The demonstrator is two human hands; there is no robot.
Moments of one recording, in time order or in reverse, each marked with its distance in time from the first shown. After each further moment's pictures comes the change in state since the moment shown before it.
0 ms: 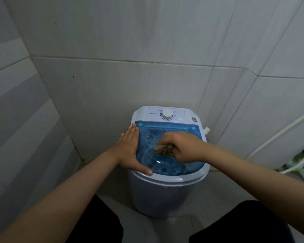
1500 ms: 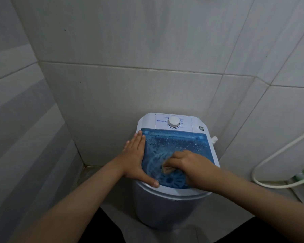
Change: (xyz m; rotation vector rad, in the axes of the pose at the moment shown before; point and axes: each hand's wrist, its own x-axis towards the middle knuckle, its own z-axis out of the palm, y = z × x) left_hand 0.002 -0.003 0.004 -0.015 0.052 0.015; right_hand -0.015 -0.005 0.021 -0.170 -0.050 0.026
